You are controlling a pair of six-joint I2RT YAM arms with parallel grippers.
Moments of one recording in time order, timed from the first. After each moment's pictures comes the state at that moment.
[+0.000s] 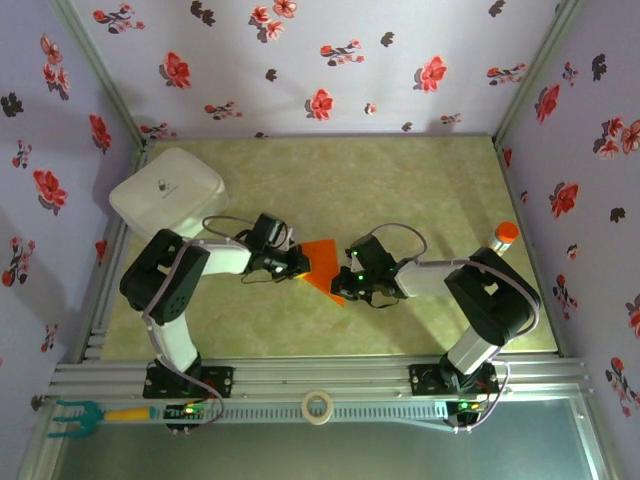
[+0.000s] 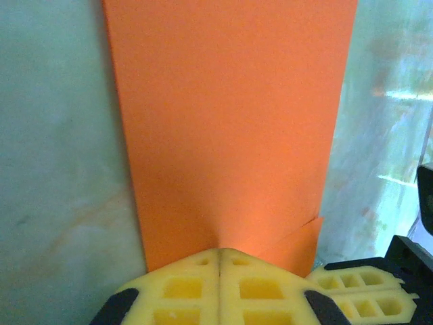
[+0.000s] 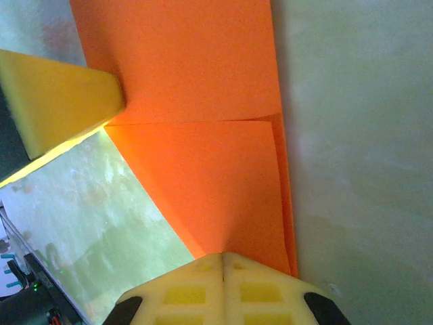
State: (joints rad) left arm -0.57 1.80 0.82 0.01 0.54 -0.79; right arm 0.71 1.63 0.63 0.04 -0.45 0.89
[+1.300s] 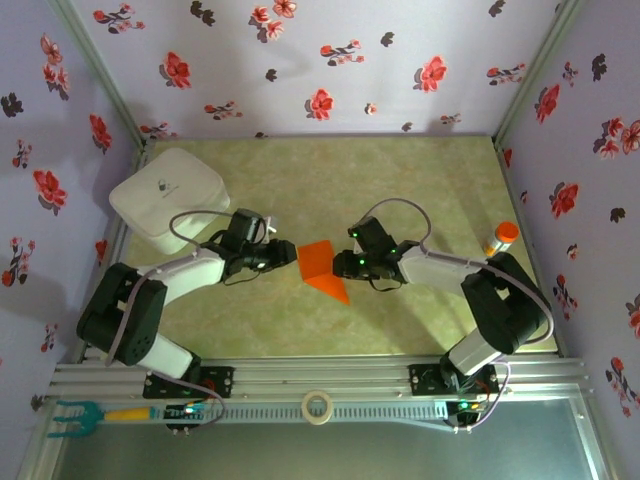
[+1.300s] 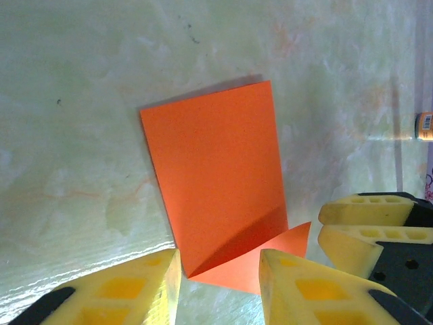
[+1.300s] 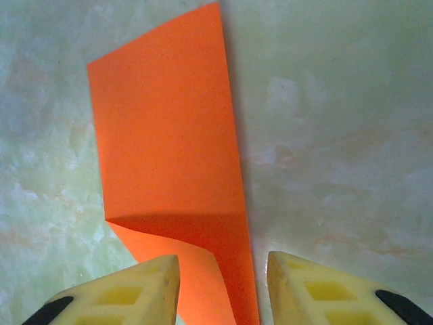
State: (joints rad) left arm -0.52 1.50 0.72 -0.06 0.42 -0.75; right arm 0.67 1.57 0.79 -0.20 -0.24 0.66
